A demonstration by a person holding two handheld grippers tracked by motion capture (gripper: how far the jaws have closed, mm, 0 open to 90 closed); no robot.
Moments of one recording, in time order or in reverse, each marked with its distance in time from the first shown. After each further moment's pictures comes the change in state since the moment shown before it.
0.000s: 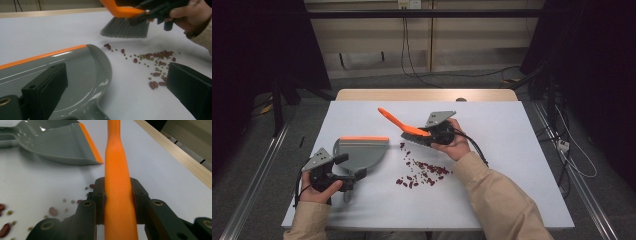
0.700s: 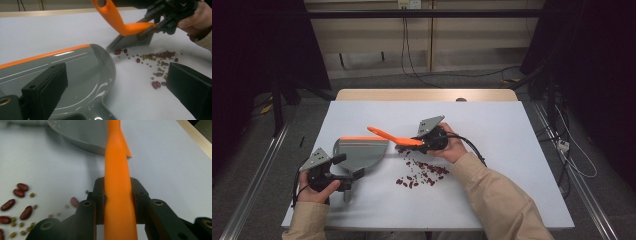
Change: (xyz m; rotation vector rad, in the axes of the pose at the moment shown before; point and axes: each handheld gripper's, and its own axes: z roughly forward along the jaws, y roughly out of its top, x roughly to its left) left arm 0.004 -0.001 -0.003 -0.004 0.010 -0.009; right arm 0.017 0.001 0.013 0.079 0.154 -0.131
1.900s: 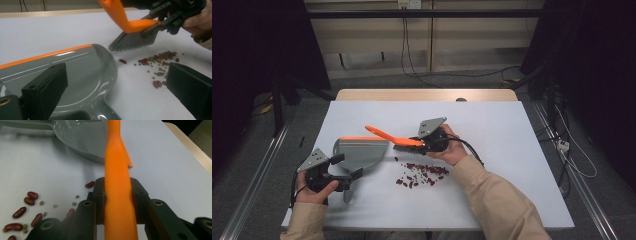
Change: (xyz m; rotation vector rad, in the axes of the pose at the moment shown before) left arm 0.002 -0.001 -0.004 -0.005 0.009 -0.001; right arm 0.009 0.008 -0.005 -0.051 -0.019 -0.015
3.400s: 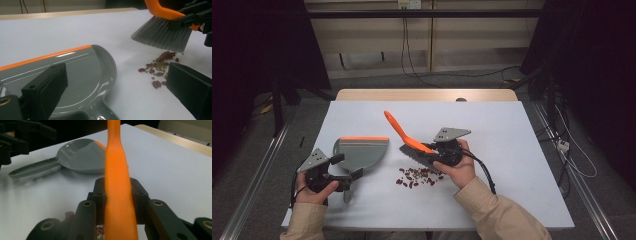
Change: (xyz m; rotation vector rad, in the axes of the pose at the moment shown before) left arm -0.003 0.001 0.000 -0.001 0.004 0.012; right arm 0.052 -0.007 -0.050 -0.147 -0.169 0.405
